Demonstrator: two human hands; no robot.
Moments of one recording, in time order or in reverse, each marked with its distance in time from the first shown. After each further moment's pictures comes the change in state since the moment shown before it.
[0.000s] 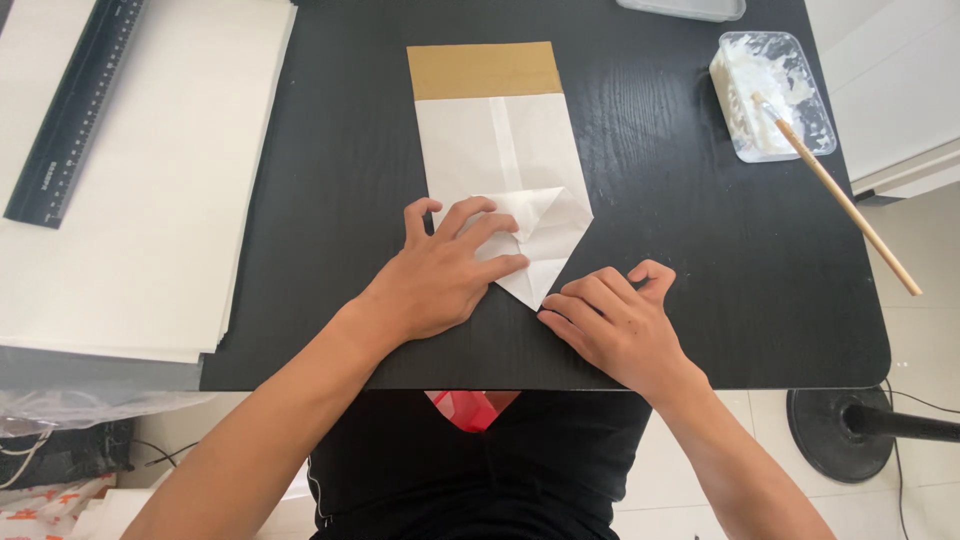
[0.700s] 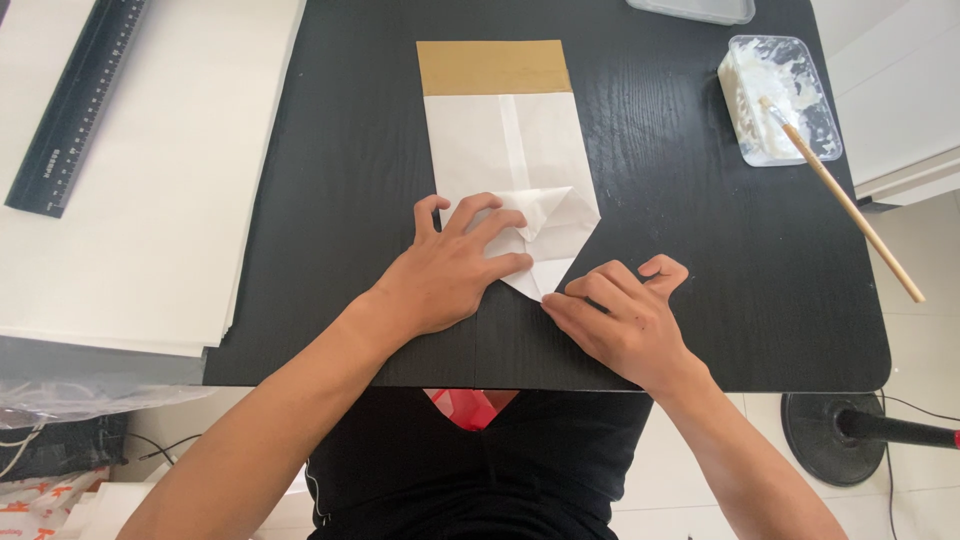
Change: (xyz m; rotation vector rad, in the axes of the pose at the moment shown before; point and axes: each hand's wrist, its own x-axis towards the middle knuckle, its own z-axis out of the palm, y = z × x) left_hand 0.003 -0.001 -0.001 -0.016 -0.068 -0.042; right_hand 0.027 -0.007 -0.015 0.120 0.072 -0.034
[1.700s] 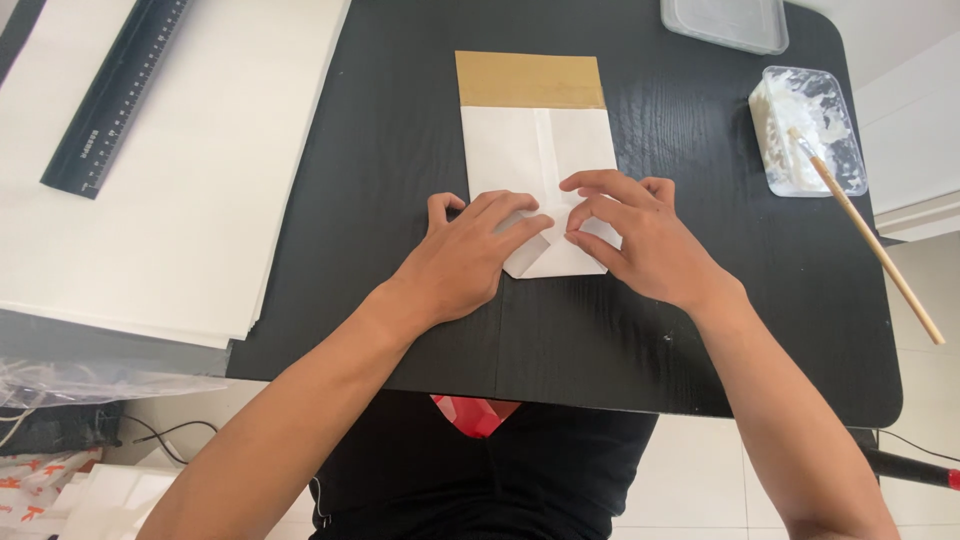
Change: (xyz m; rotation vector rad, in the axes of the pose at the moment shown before) left_hand 0.001 -0.020 0.004 -0.206 -0.012 -0.174; right_hand 0.055 0.066 0.019 0.197 -0.438 0.250
